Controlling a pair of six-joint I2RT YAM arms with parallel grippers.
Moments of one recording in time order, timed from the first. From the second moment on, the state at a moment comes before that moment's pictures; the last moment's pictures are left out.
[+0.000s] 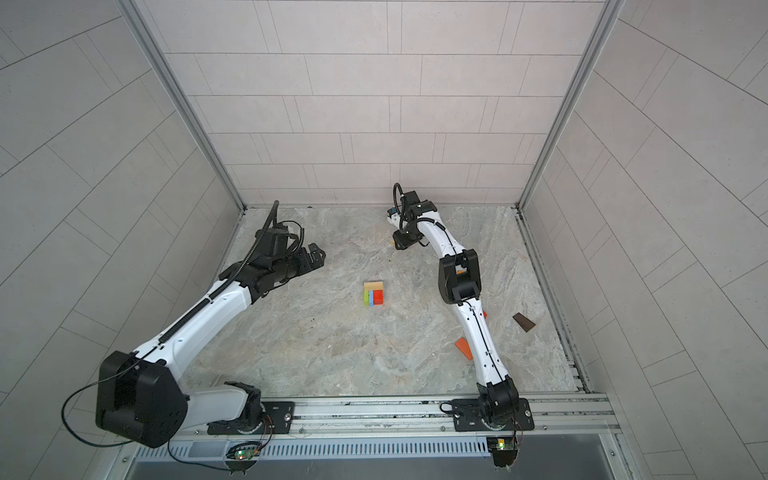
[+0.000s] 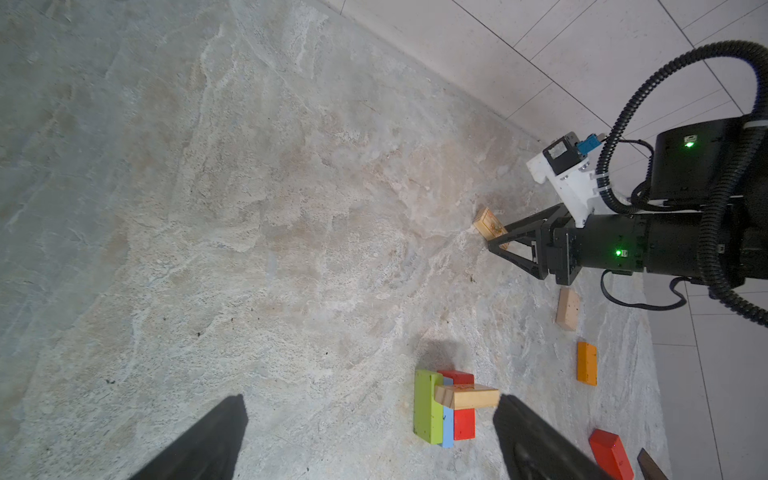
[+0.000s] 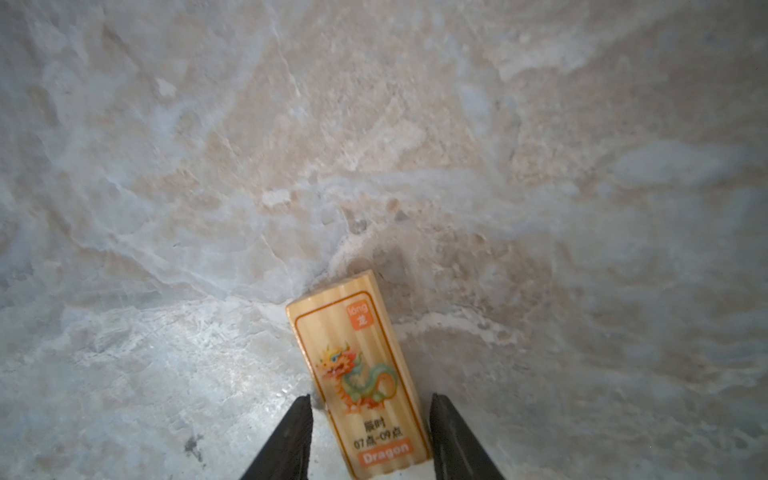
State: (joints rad) left arm -0.27 1.30 1.00 -0.43 0.08 -0.61; right arm 0.27 2.68 2.57 -1.10 -0.19 -0.32
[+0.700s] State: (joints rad) left arm -0.25 1.30 1.01 -0.41 0.19 -0.62; right arm 0.28 2.41 2.20 -1.03 -0.24 -0.19
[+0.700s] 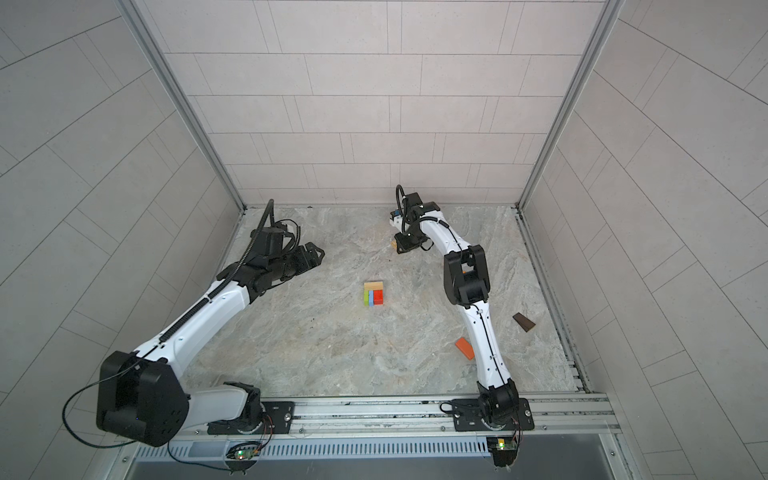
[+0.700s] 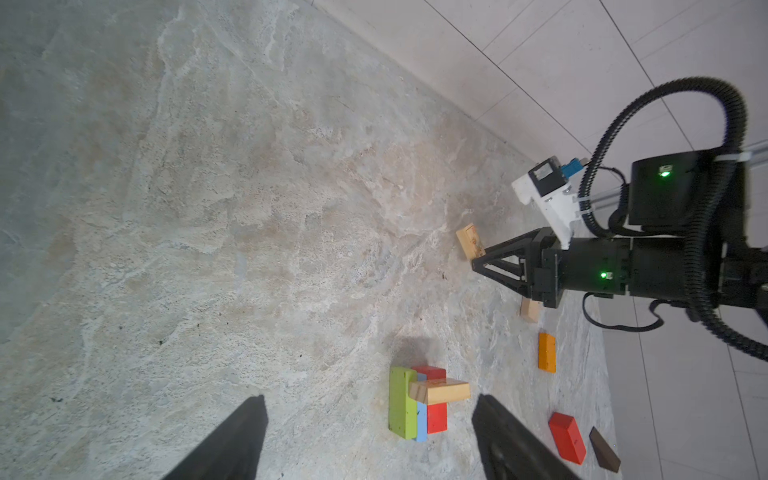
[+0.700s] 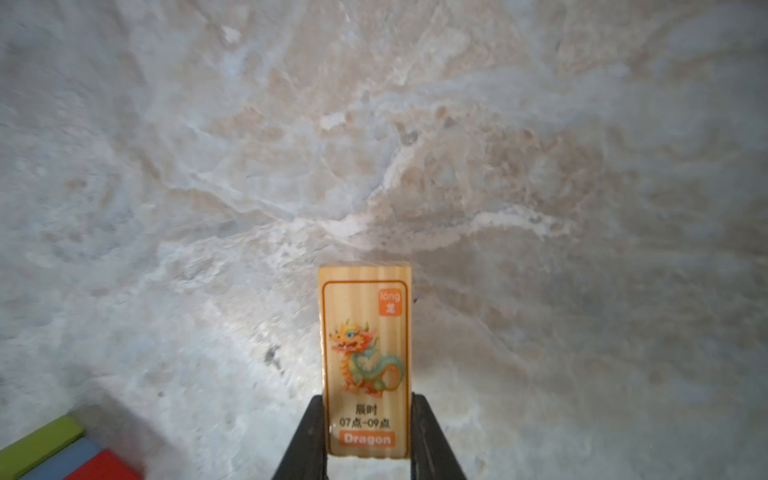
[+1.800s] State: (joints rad) left arm -0.77 1.34 1.12 -0.35 -0.04 -0.74; right arm 0.47 1.30 0.87 0.03 -0.51 0.61
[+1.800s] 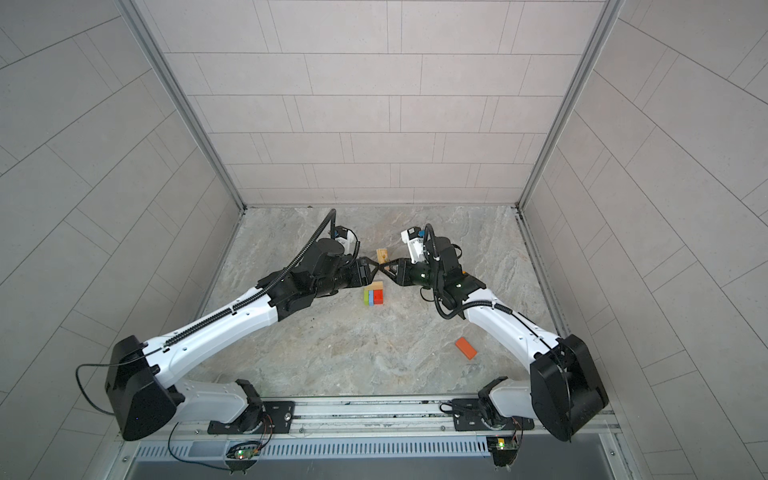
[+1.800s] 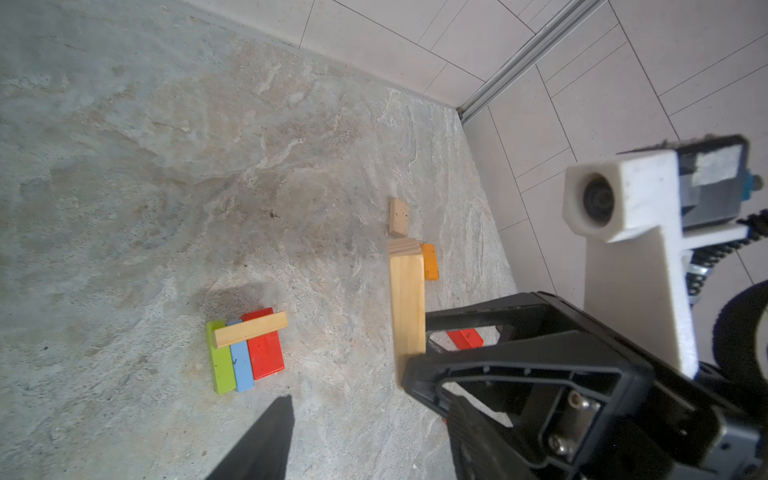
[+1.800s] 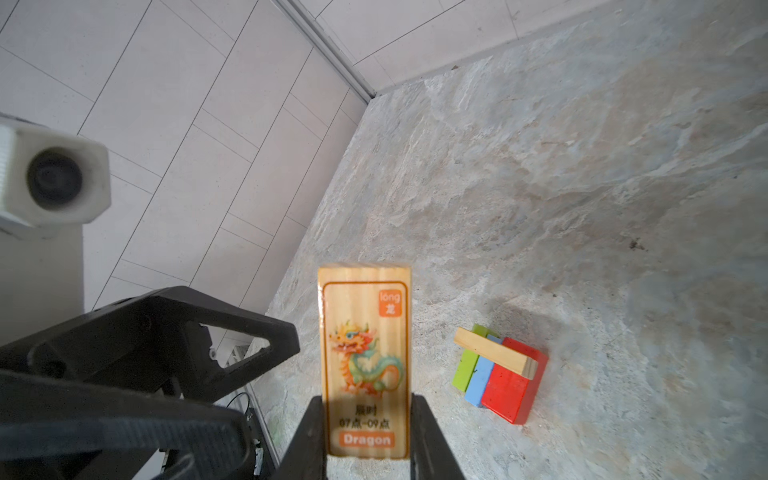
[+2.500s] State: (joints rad) left arm -0.77 1.42 1.19 -0.34 -0.07 -0.74; right arm 0.50 1.30 0.84 0.10 -0.57 0.66
